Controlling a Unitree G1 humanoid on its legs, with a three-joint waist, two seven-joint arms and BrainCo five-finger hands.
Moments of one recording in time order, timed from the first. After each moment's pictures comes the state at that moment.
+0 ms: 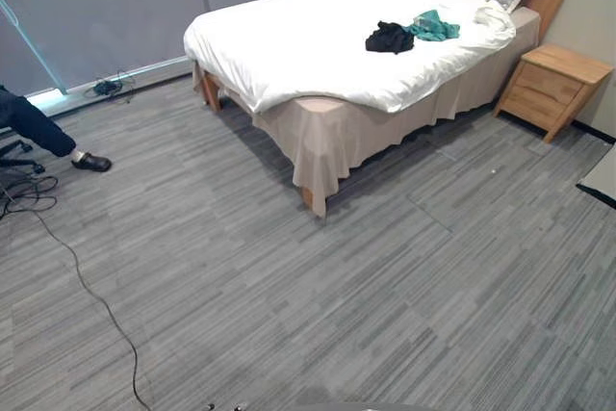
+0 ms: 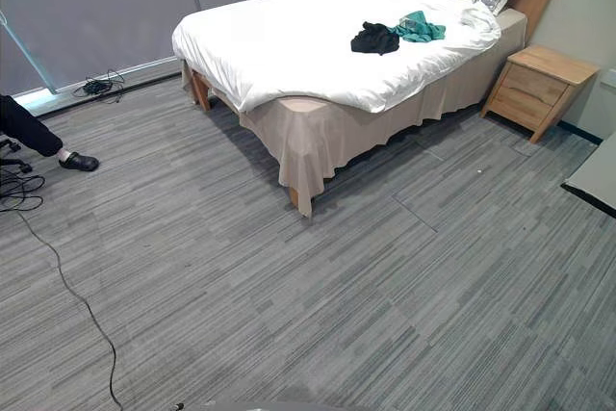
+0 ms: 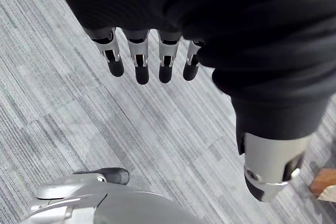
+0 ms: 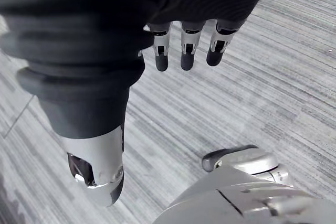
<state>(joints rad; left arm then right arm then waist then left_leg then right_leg) 0.17 0.07 0.17 1.07 0.17 0.01 0.13 0.12 -0.06 -0.41 1.12 -0.09 0.03 -0.13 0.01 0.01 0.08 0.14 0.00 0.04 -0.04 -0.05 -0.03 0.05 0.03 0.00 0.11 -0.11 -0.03</state>
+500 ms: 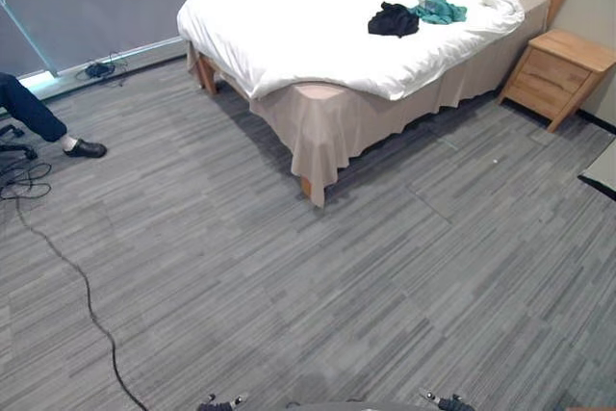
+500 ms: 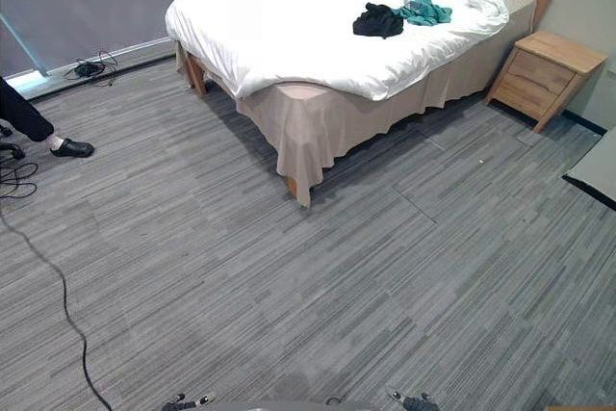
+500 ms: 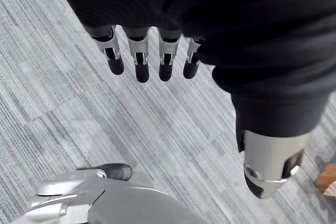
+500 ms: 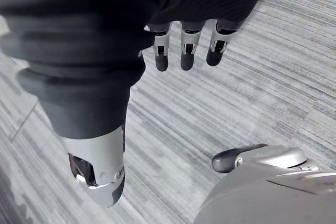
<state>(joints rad) 0.16 0.08 0.17 1.07 0.17 0.01 0.14 0.08 -0.05 -0.43 1.12 -0.09 0.03 -0.13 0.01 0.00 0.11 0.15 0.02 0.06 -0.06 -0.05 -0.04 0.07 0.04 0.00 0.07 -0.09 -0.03</state>
